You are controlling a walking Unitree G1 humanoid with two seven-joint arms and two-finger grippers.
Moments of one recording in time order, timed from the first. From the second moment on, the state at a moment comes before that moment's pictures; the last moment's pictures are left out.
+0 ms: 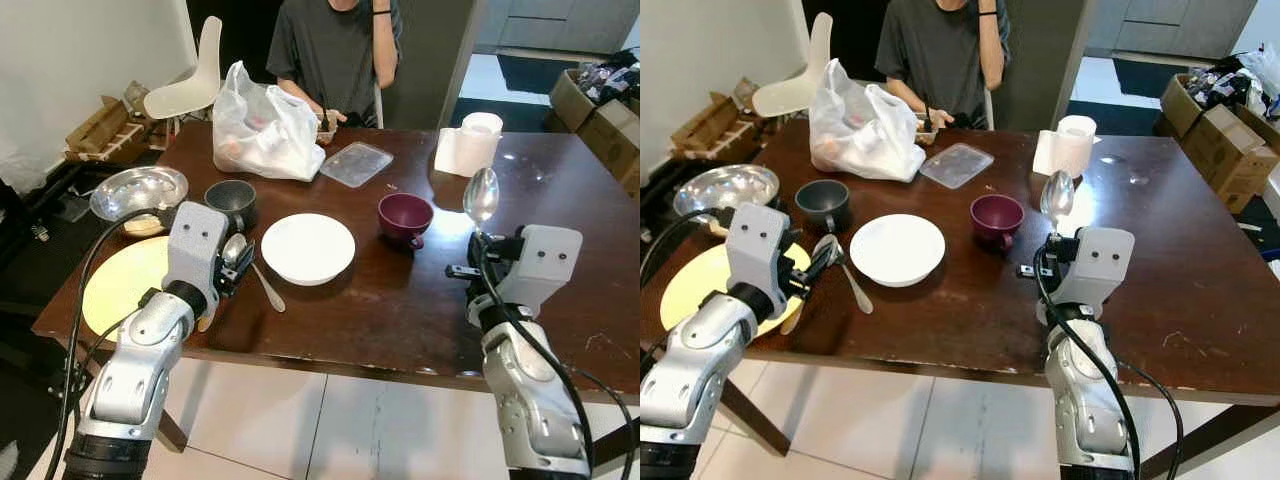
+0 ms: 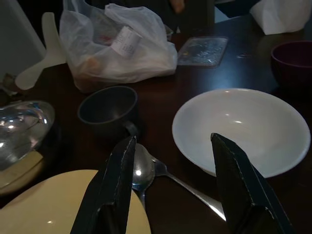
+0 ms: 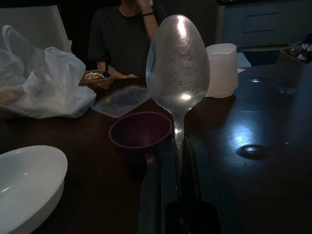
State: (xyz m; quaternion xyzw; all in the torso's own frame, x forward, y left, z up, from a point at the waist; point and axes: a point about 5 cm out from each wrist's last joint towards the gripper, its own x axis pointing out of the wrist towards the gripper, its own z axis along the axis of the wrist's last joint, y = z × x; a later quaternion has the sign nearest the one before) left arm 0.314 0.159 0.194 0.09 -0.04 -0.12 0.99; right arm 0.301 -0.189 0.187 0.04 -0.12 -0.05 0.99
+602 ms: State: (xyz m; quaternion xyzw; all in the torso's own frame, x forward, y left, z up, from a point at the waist) left arm 0.316 0.154 0.197 0.08 -0.05 -0.11 0.99; right arm 0.302 -0.185 0.187 0.04 -0.12 -0.05 0.99
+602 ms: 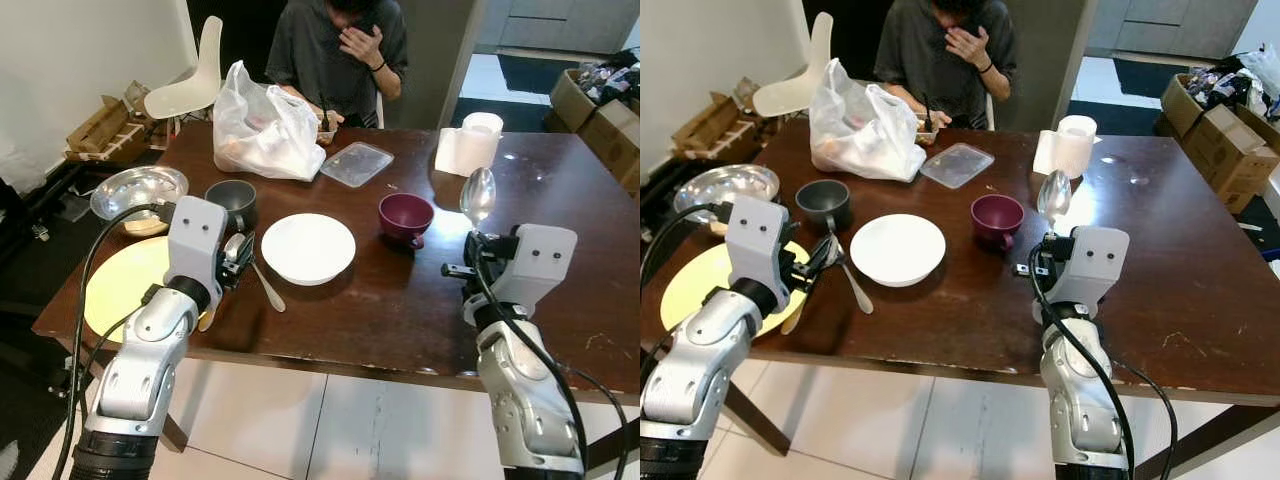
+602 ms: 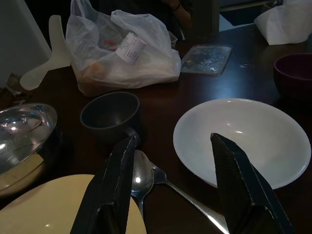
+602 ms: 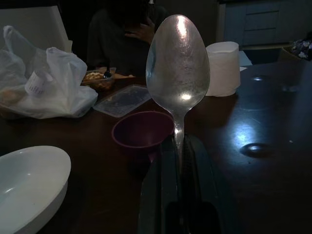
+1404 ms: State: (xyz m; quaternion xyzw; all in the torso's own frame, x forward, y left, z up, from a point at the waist) left arm 0.314 0.153 0.203 0.07 -0.07 -0.11 0.99; right arm 0.304 -0.186 0.182 0.04 -0.11 -0.05 0.99
